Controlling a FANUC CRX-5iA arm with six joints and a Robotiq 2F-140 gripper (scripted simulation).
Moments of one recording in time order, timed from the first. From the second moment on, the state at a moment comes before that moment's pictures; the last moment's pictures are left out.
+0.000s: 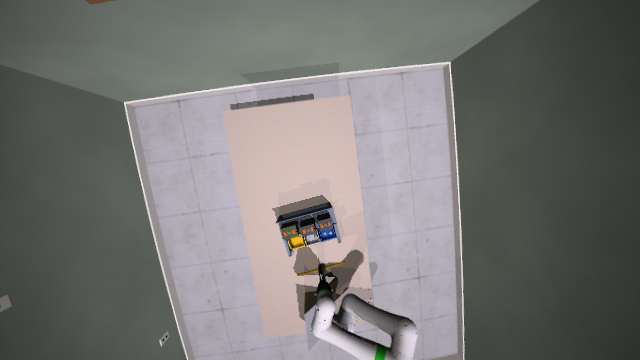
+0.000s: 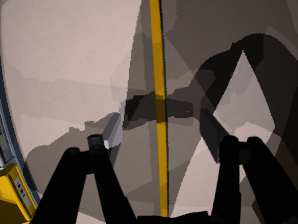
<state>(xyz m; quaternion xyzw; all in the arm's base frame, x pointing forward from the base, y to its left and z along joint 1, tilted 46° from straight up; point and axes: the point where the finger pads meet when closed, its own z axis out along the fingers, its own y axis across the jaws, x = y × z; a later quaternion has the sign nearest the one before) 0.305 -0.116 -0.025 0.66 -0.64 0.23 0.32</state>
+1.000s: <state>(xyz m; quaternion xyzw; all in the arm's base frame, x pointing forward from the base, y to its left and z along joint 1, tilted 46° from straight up) 0.316 -0.042 0.047 0.66 -0.64 0.23 0.32</state>
